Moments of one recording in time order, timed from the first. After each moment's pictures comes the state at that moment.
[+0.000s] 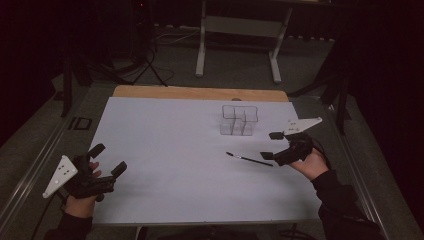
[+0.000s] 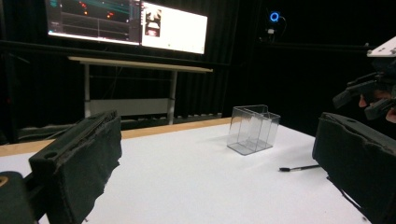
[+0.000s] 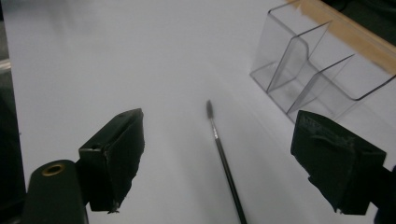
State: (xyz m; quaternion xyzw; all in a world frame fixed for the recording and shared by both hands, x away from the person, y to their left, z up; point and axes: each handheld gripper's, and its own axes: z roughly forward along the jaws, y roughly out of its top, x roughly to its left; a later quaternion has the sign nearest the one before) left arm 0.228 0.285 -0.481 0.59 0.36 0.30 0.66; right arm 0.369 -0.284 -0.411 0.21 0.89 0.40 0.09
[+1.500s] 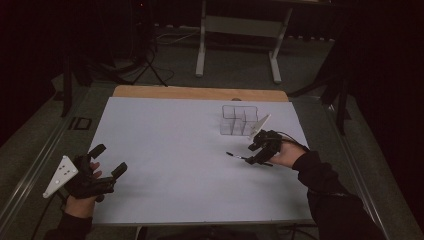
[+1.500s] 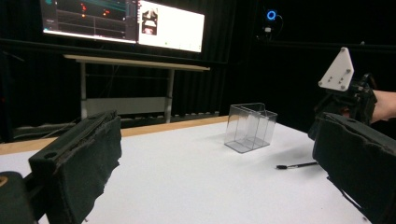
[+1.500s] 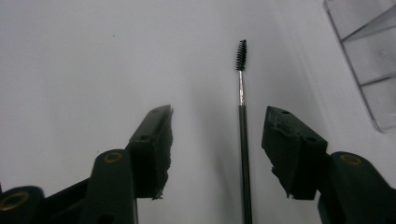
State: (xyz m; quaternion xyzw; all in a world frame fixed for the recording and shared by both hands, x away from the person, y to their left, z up) left arm 0.228 0.285 -0.482 0.59 0.36 0.29 0.66; right arm 0.410 -0.216 -0.450 0.13 0.97 0.20 0.02
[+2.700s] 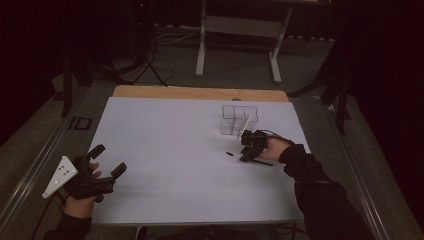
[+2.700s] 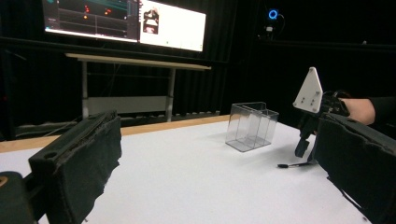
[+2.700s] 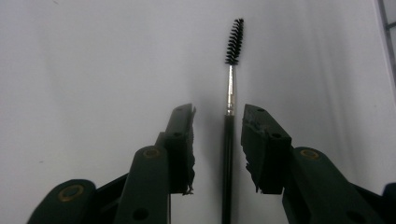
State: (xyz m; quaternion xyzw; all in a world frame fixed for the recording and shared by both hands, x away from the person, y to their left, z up) left arm 0.227 0.287 -0.484 0.59 0.36 0.29 0.66; right arm 0.440 -0.187 -0.488 0.11 0.99 0.12 -0.01
